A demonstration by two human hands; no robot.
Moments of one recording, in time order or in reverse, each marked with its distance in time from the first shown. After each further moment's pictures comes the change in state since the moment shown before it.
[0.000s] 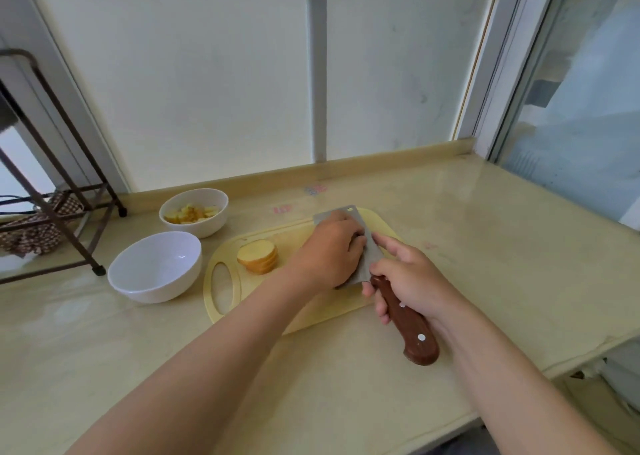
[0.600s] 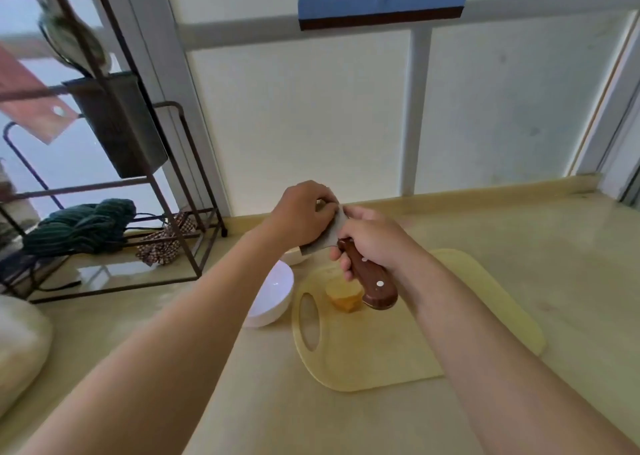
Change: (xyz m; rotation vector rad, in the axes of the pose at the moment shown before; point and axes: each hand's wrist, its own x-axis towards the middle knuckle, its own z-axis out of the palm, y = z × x) left_hand 0.006 -0.095 -0.154 0.152 0.190 -0.316; right_hand 0.072 -0.090 0.137 0.074 -0.348 -0.081
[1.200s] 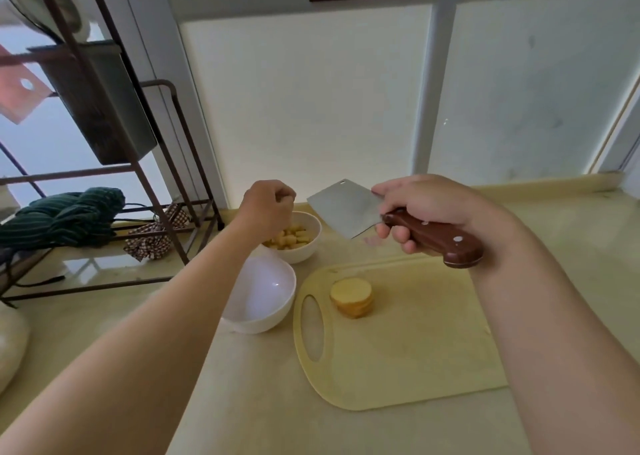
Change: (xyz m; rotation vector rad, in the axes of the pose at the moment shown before) left_hand 0.013 -0.073 0.003 -0.180 0.121 -0.344; right_hand 0.011 -0.045 -0.043 -0.235 0.013 0.113
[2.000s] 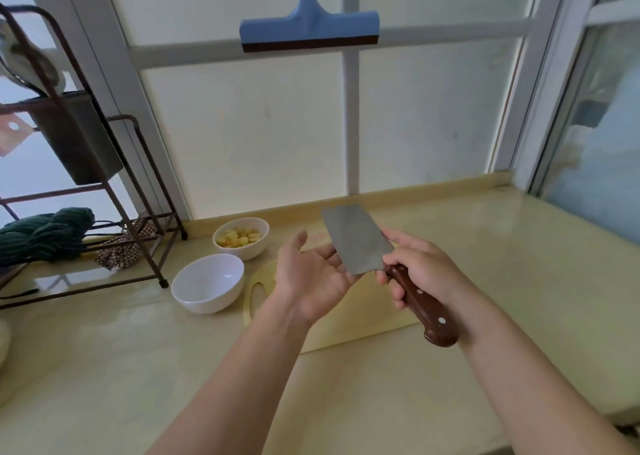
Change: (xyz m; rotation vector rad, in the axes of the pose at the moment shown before) left_hand -0.174 0.129 0.059 -1.743 -0.615 -0.651; right_hand -0.113 0.097 -0.050 0.280 0.164 -0.157
